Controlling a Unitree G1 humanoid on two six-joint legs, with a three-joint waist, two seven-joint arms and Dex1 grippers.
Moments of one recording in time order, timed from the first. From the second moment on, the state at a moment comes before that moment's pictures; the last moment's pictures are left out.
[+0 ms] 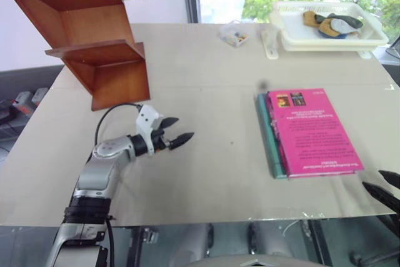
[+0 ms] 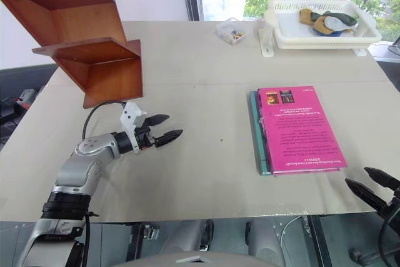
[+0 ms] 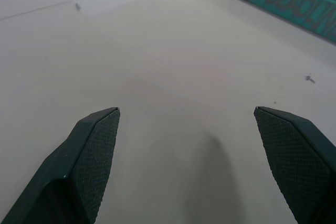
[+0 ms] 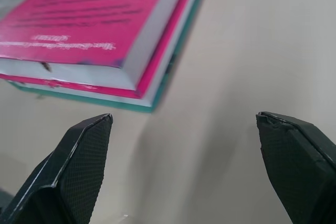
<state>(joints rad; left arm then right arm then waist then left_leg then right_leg) -0.27 0.57 0.05 0.09 -0.40 0.35 -0.90 0.42 -0.72 -0.67 0.07 0.64 0.30 1.13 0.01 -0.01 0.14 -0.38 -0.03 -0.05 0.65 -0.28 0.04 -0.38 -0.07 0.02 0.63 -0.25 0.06</state>
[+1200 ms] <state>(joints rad) -0.34 0.70 0.10 -0.11 -0.65 0.34 -1.37 -0.16 -0.70 -0.37 0.27 0.33 0.17 0.78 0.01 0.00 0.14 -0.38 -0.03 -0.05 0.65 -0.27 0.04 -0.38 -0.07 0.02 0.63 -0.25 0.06</state>
